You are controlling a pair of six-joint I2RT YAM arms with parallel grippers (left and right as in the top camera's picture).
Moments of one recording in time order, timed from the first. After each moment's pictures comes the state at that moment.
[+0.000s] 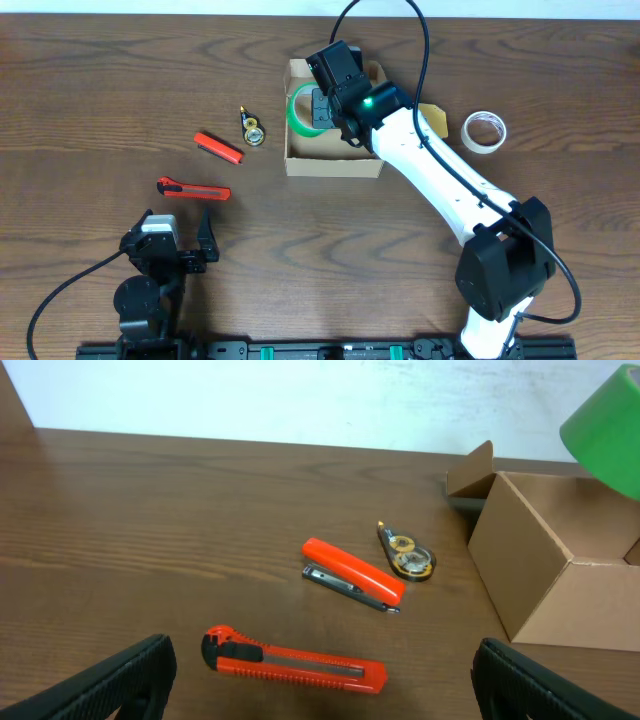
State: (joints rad) left arm 0.06 0.01 0.10 -0.30 0.07 -0.04; right arm 0.59 1.94 1.69 -0.74 0.21 0.53
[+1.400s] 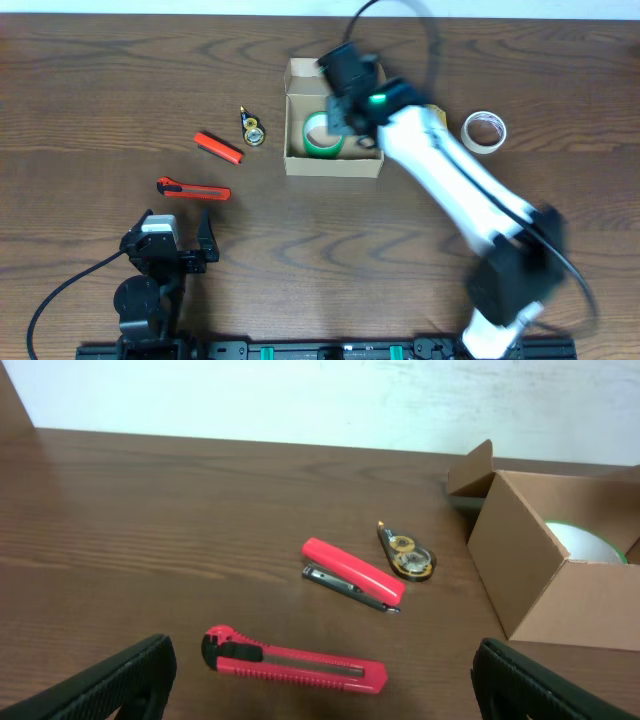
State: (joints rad) left arm 0.06 0.01 0.10 -0.30 0.07 -0.04; right arm 0.54 1.87 1.70 -0.91 0.25 0.52
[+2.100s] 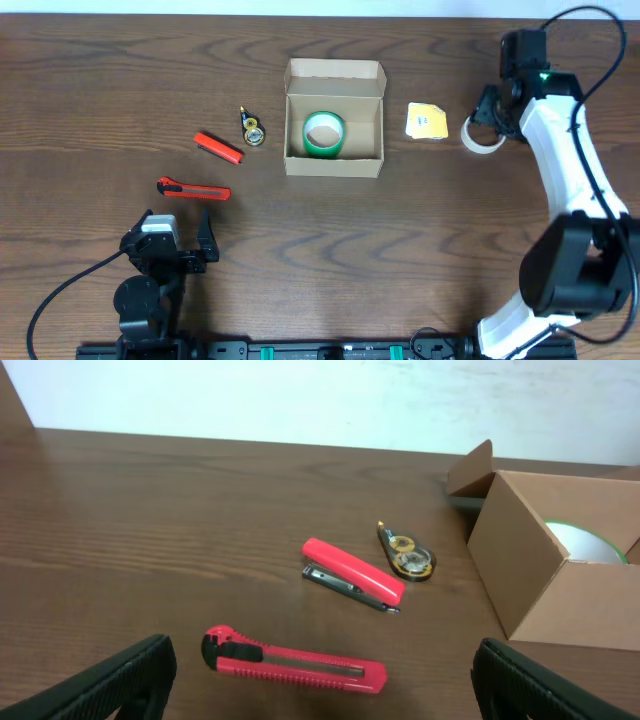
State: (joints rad) left arm 0.06 0.01 0.10 -0.30 0.07 -0.04; right arm -0.06 1.83 1.52 -0.91 0.28 0.42
